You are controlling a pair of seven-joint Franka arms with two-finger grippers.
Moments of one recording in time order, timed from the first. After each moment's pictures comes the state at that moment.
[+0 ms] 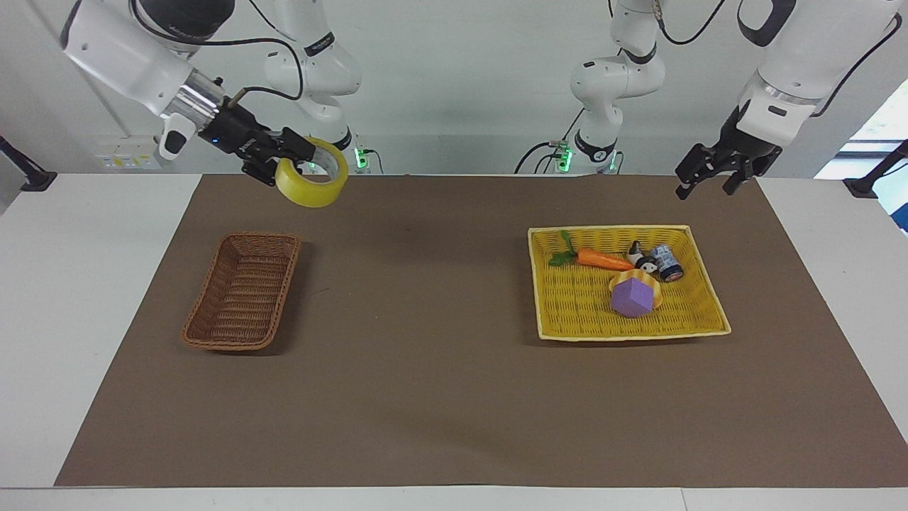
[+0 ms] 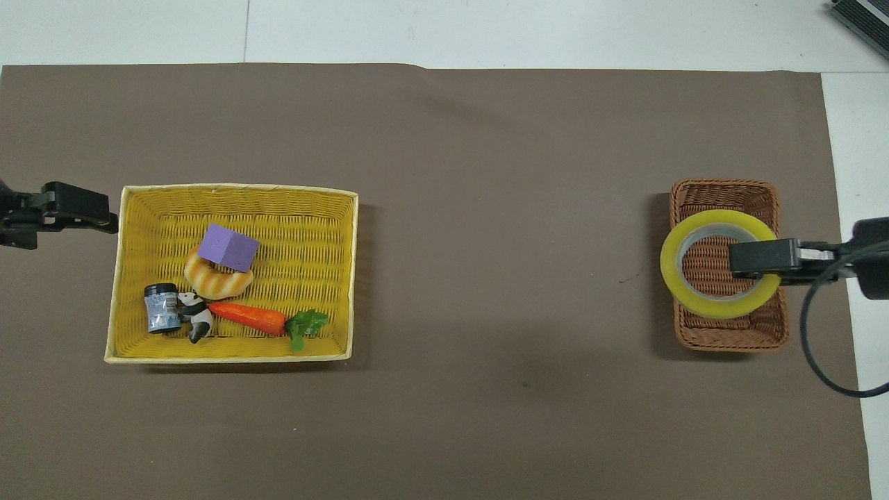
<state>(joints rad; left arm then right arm) 0.15 -0.03 -0.19 -1.59 -0.06 1.56 -0.15 -0.15 -0.16 -0.05 -1.89 0.67 1.62 -0.16</state>
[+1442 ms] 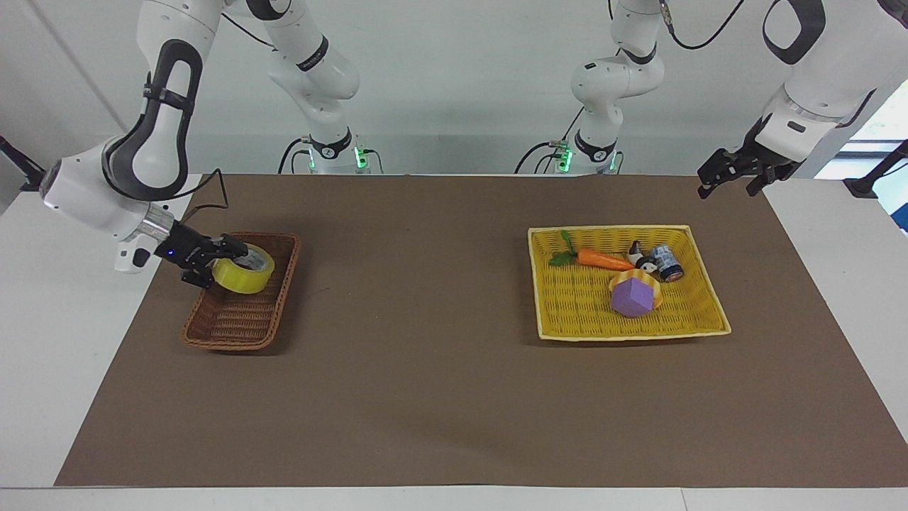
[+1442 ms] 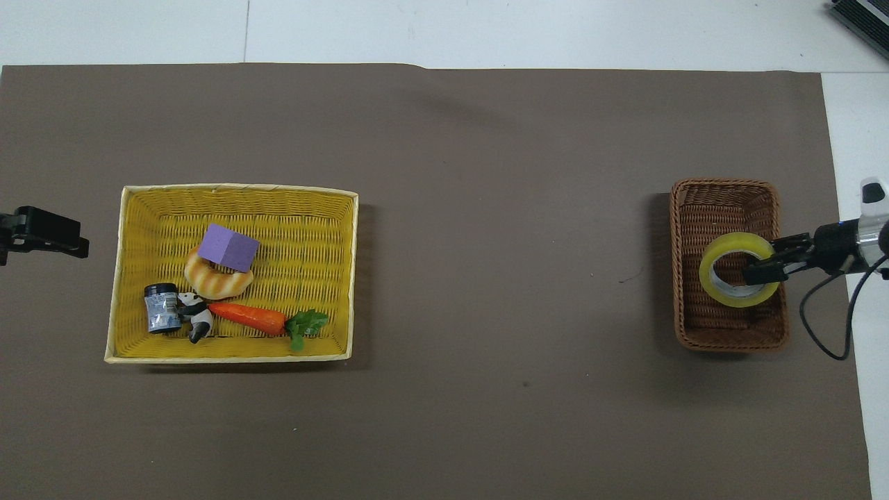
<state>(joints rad) 0.20 -0.01 -0.19 -1.60 -0.03 1.50 -0.01 -0.34 0.27 -0.04 -1.92 0.48 1.89 -1.10</state>
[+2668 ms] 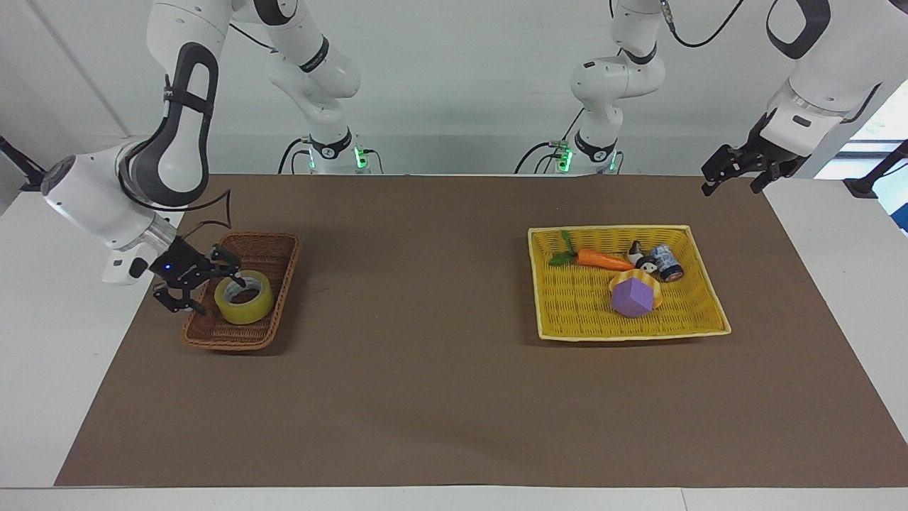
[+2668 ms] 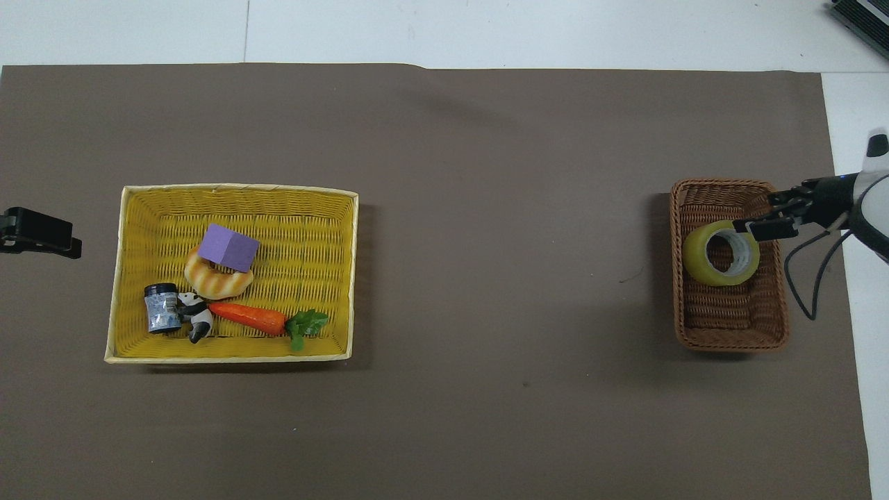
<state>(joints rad) 0.13 -0.02 -0.11 -1.60 -0.03 1.50 0.00 -0.25 0.28 -0.04 -1.81 0.39 2.11 -1.02</state>
